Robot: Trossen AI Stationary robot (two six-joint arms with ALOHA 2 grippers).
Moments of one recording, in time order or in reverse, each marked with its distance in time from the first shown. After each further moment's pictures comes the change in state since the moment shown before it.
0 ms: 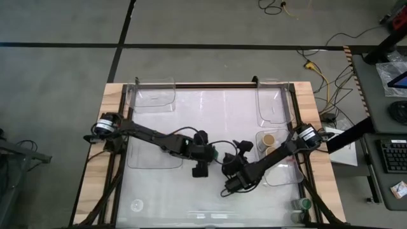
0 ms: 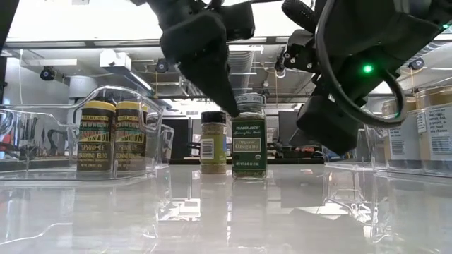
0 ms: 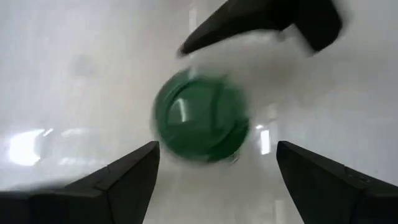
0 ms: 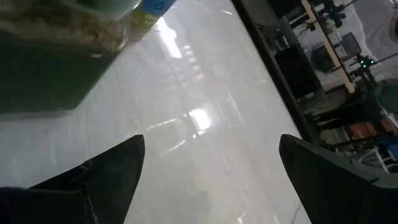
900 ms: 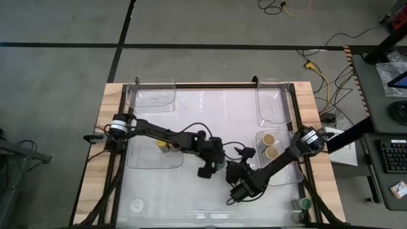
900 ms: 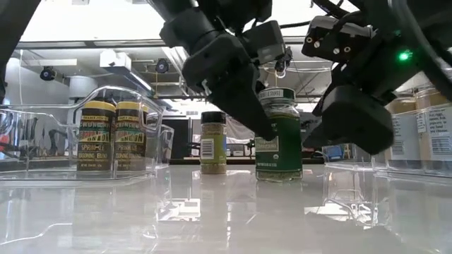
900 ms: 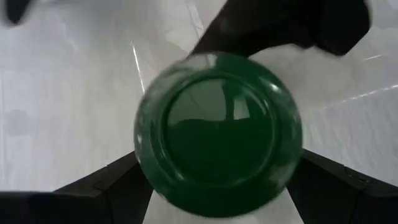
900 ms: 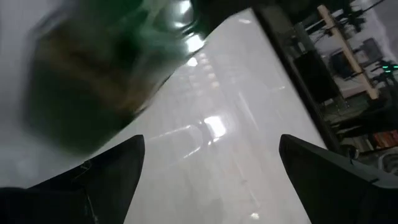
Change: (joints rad) left arm 0.077 0.149 0.040 0.206 0.304 0.238; right arm 0.090 -0.001 0.000 -0.006 -0.027 0.071
